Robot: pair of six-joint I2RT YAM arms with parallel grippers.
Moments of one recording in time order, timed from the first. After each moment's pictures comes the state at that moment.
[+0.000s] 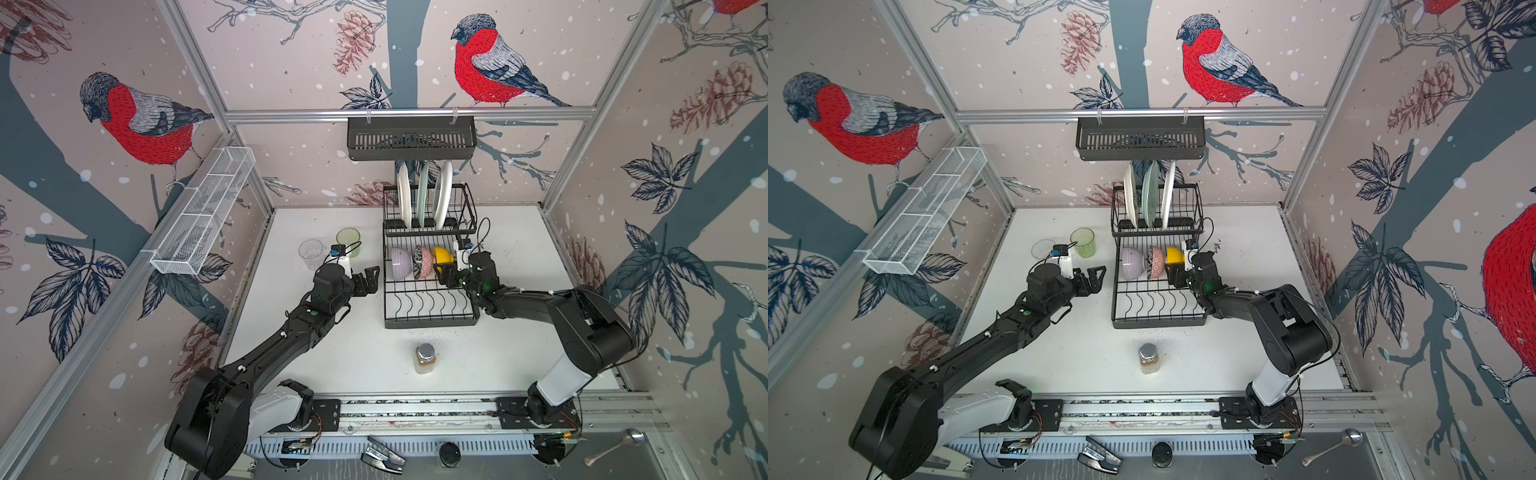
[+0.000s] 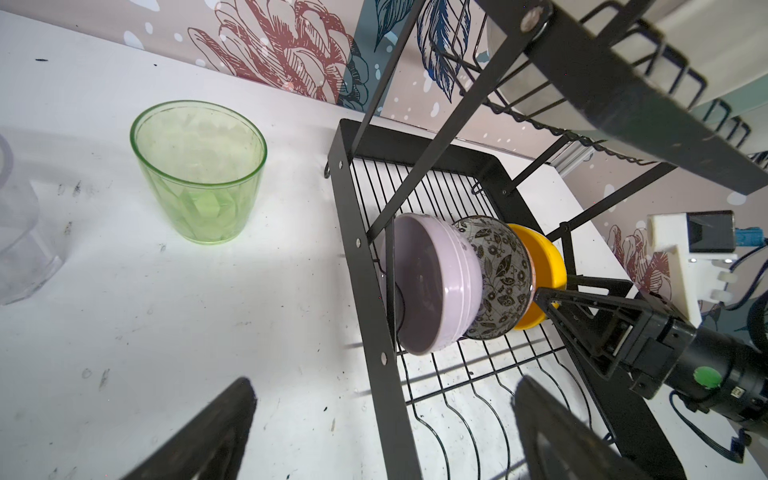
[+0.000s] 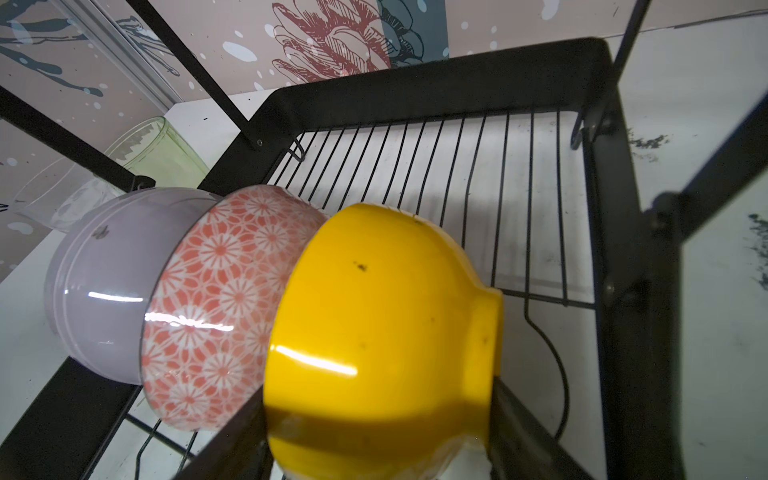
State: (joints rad) left arm -0.43 1.15 0.56 0.18 0.05 -0.45; right arm 0.48 1.67 0.69 0.52 -0.10 0.31
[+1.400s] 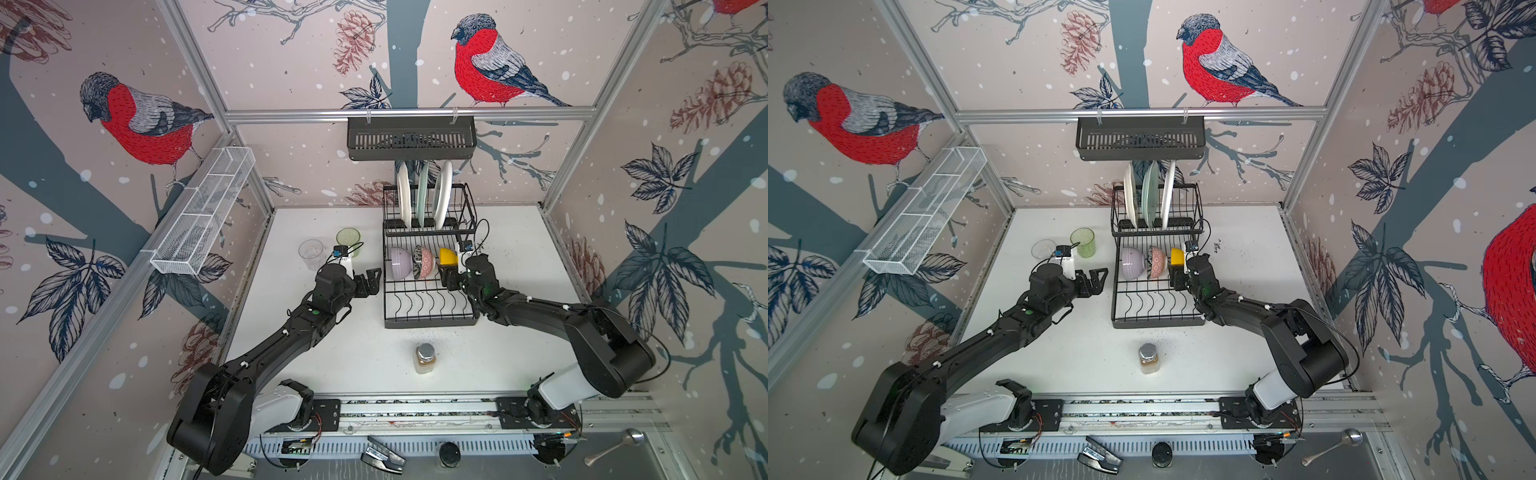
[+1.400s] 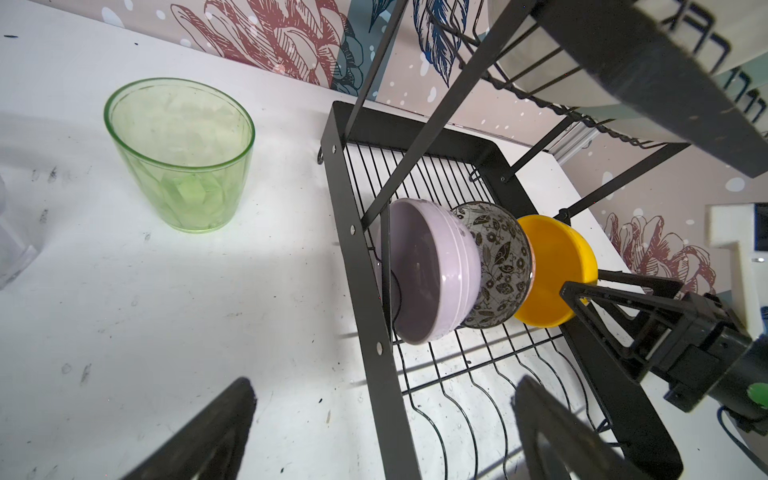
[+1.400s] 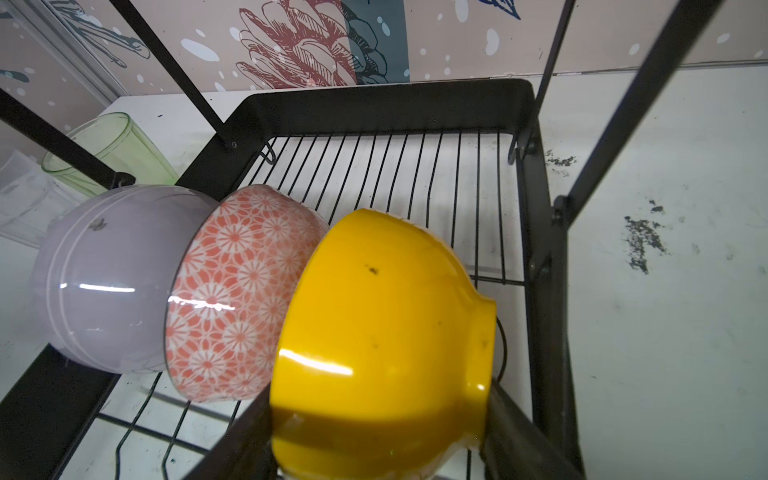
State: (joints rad) left arm -0.43 1.17 0.56 0.18 0.07 -0.45; right arm 0.55 1.52 0.66 0.38 0.10 0.28
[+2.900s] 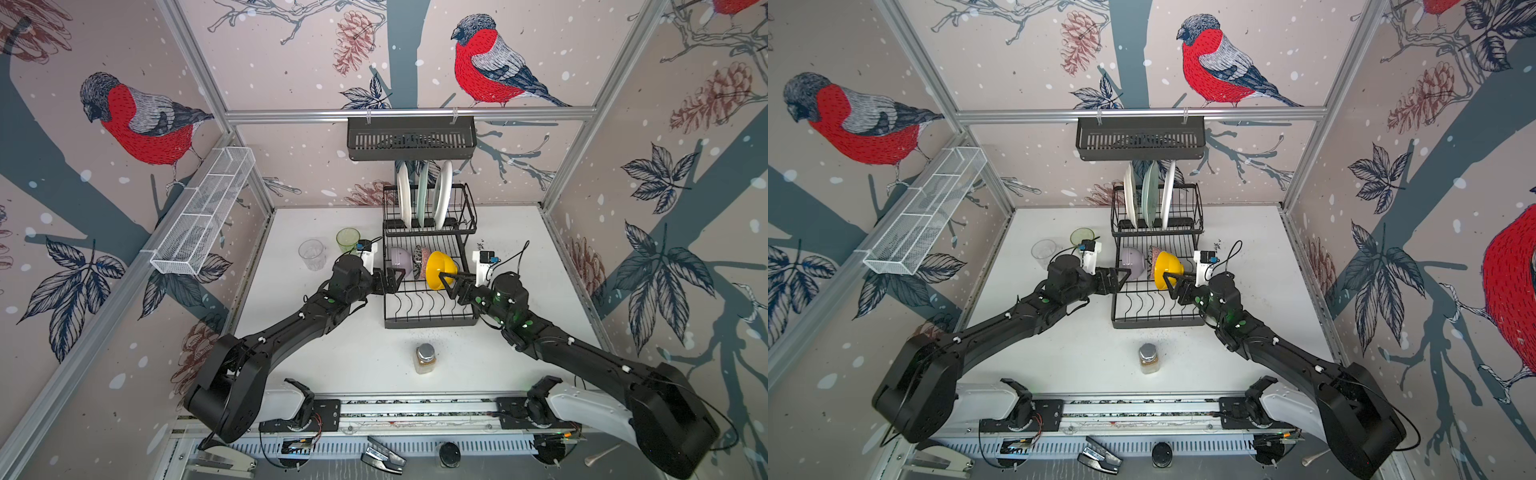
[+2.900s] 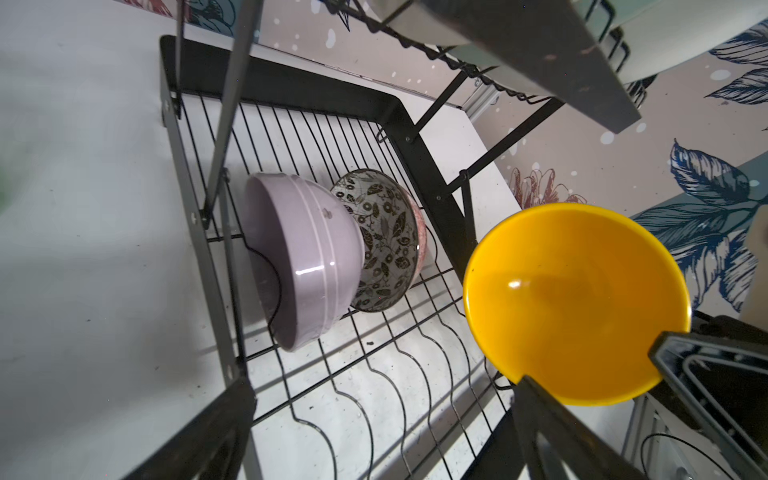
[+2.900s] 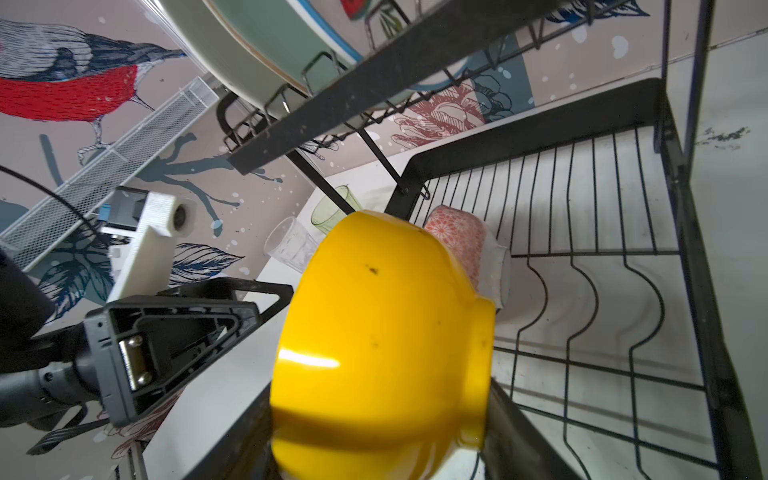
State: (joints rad) left arm -0.52 1.34 0.69 0.22 0.28 -0.52; right arm 0.59 1.08 0.44 0.45 -0.16 0.59
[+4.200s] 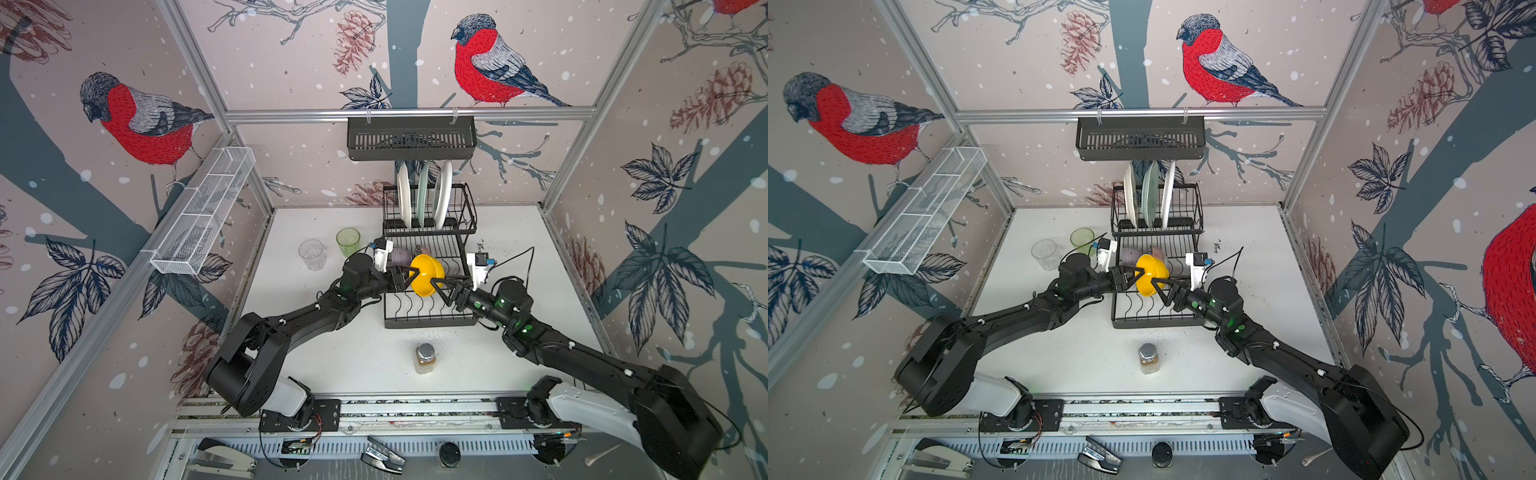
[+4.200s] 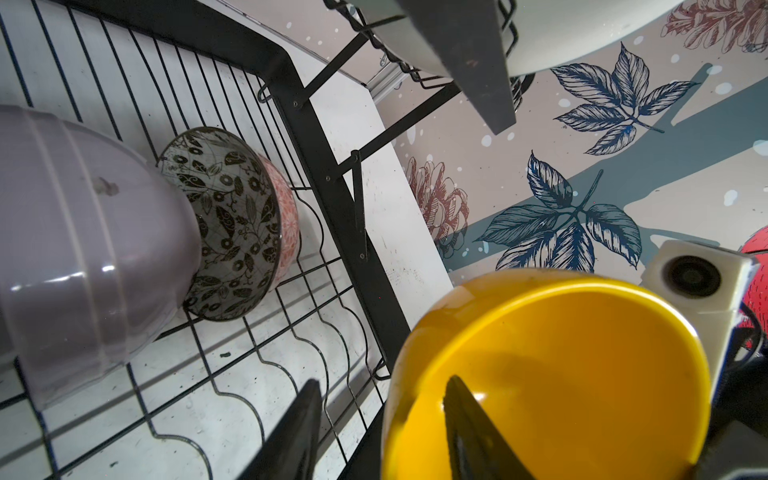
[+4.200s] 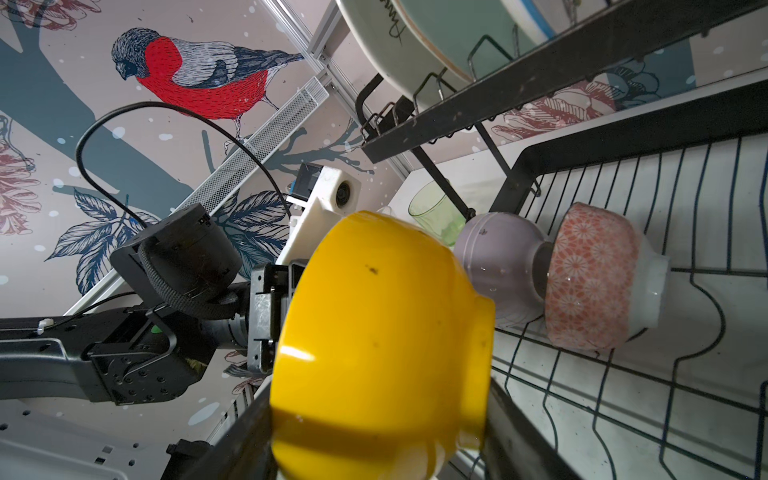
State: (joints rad) left arm -0.57 1.47 0.71 0.48 0.50 -0.78; right arm 0.64 1.07 0.42 0.60 -0.34 0.66
